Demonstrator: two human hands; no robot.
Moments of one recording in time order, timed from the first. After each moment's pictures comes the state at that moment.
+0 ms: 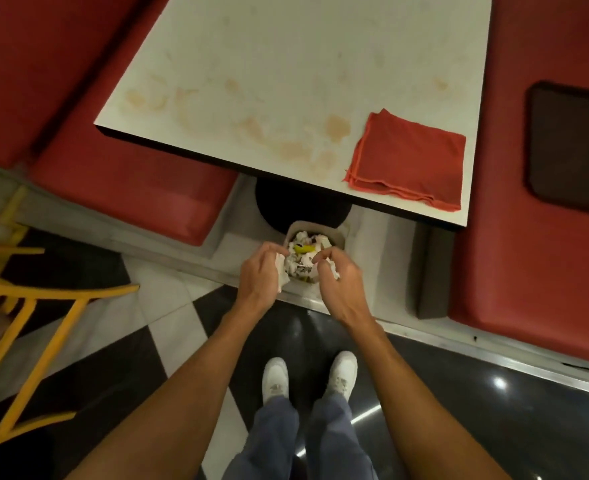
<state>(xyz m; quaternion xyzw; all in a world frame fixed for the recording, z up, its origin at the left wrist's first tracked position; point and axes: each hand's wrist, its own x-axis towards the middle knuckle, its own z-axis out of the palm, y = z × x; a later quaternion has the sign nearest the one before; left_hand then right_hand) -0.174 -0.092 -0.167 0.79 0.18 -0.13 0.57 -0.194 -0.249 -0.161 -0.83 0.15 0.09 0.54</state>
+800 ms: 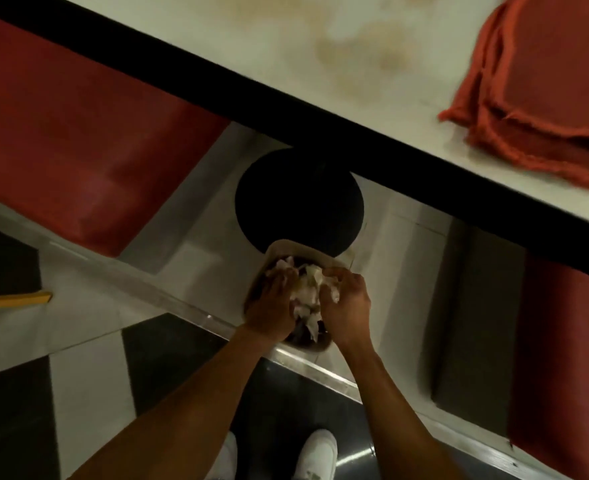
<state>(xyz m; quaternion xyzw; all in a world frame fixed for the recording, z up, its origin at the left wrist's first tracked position) -0.086 -0.162 -0.523 0.93 -0.04 -0.28 0.22 -0.086 -0.318 -0.467 -0.89 0.13 0.05 0.44</state>
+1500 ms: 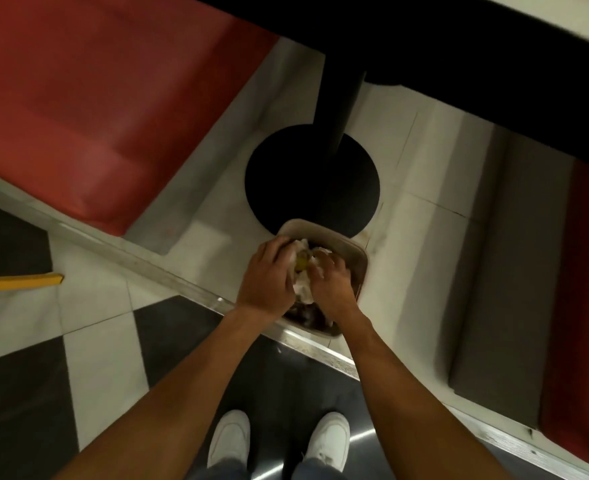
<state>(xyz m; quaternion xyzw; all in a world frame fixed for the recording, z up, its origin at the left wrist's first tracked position) -0.084 -0.130 -0.500 0.94 -0.03 -0.06 0.33 -0.065 -0.286 -0.532 -0.90 0.08 0.24 0.35</state>
